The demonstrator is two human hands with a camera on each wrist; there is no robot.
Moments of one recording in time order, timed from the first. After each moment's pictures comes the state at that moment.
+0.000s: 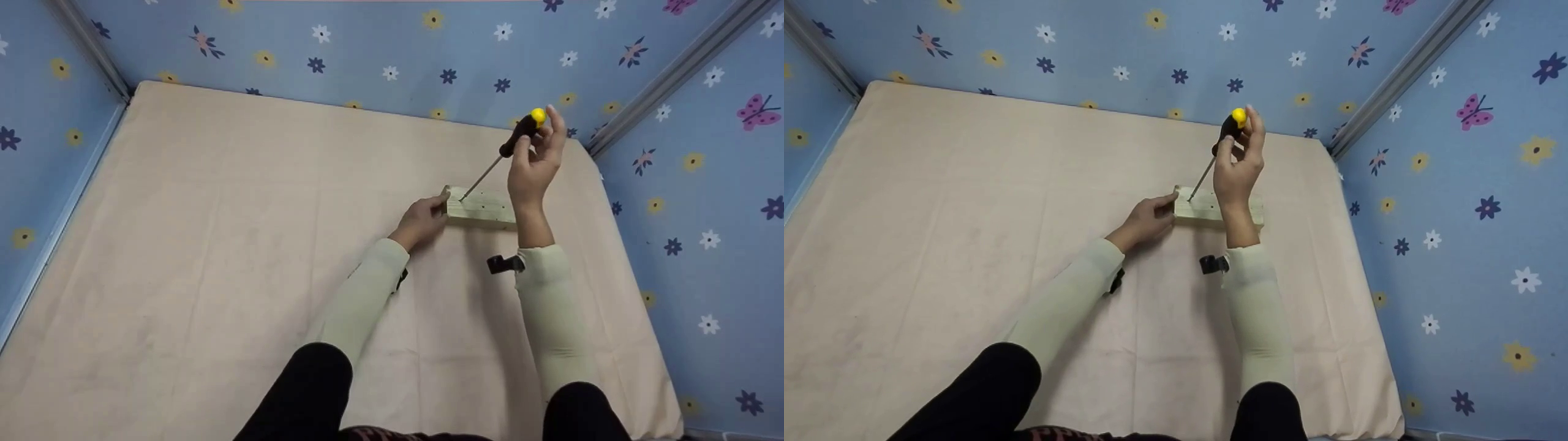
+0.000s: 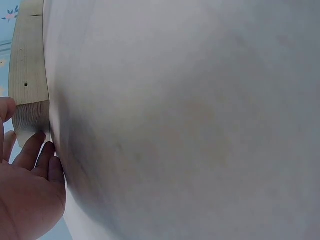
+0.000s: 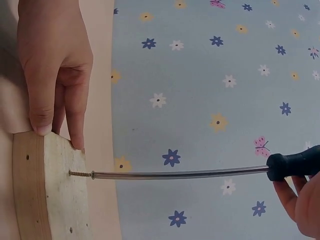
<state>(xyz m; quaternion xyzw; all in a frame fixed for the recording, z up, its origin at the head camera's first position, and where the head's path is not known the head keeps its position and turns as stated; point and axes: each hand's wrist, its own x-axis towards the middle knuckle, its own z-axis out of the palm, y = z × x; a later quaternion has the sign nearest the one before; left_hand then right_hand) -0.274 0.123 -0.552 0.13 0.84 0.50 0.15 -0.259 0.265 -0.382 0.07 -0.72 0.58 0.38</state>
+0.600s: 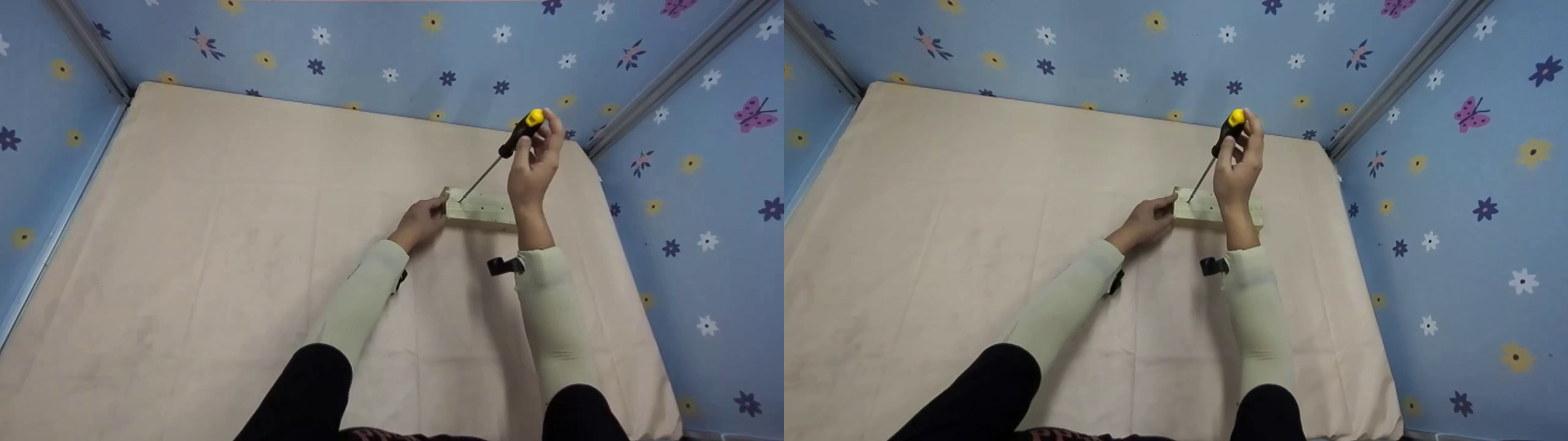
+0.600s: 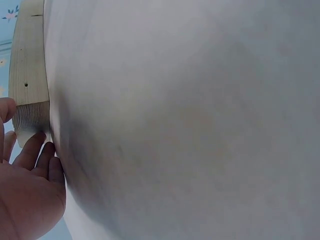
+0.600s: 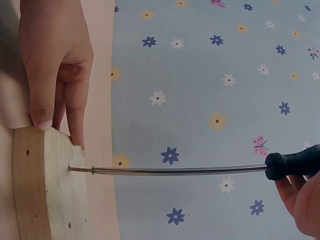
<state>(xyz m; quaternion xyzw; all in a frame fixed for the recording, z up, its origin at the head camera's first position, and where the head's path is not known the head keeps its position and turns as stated) -0.275 0.124 -0.553 0.12 0.85 0.49 0.15 -0.258 0.267 -0.384 0.08 -0.73 0.57 0.37</state>
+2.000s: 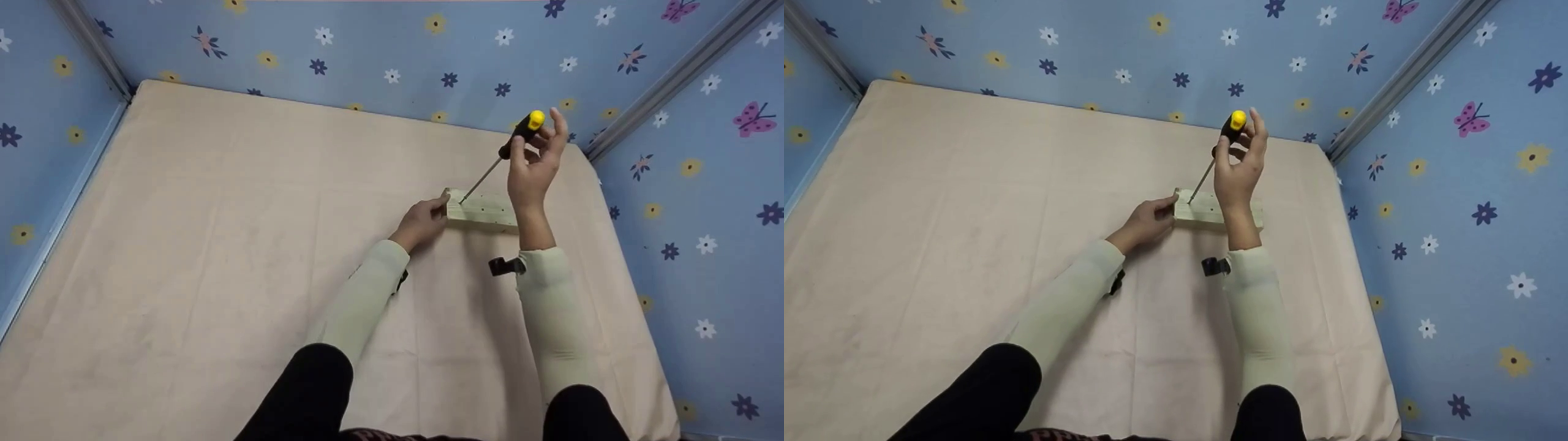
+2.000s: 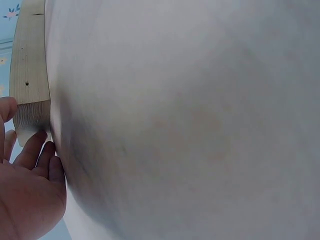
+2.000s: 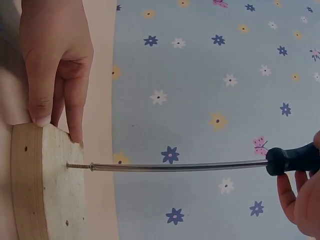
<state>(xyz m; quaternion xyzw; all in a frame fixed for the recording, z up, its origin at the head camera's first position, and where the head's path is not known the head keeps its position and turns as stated) -0.275 0.123 -0.552 0.12 0.84 0.51 0.16 -0.265 0.270 -0.389 0.08 -0.75 0.54 0.38</state>
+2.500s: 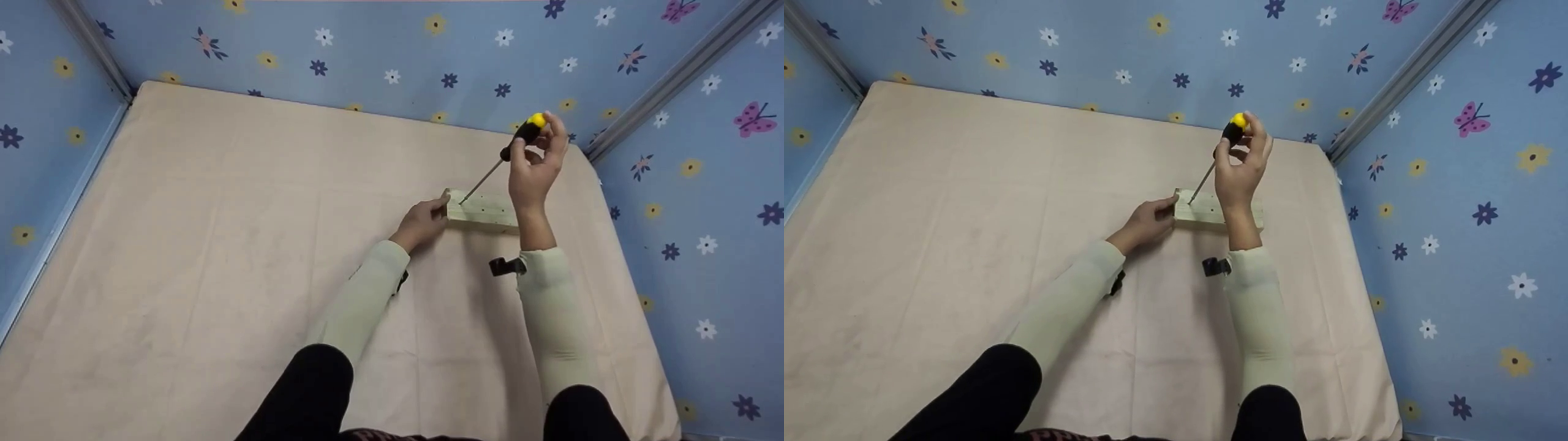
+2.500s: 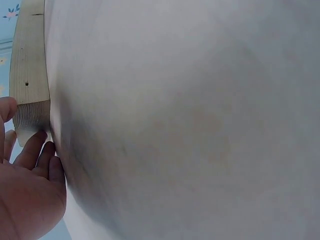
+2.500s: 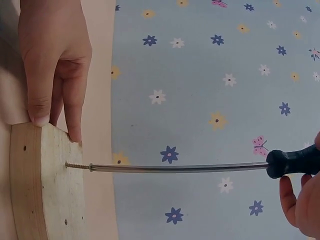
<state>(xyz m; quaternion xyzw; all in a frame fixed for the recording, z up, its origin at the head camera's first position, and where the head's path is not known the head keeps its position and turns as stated) -0.275 0.123 -0.553 0.13 0.84 0.51 0.15 -0.260 0.266 -0.384 0.07 -0.74 0.53 0.40</state>
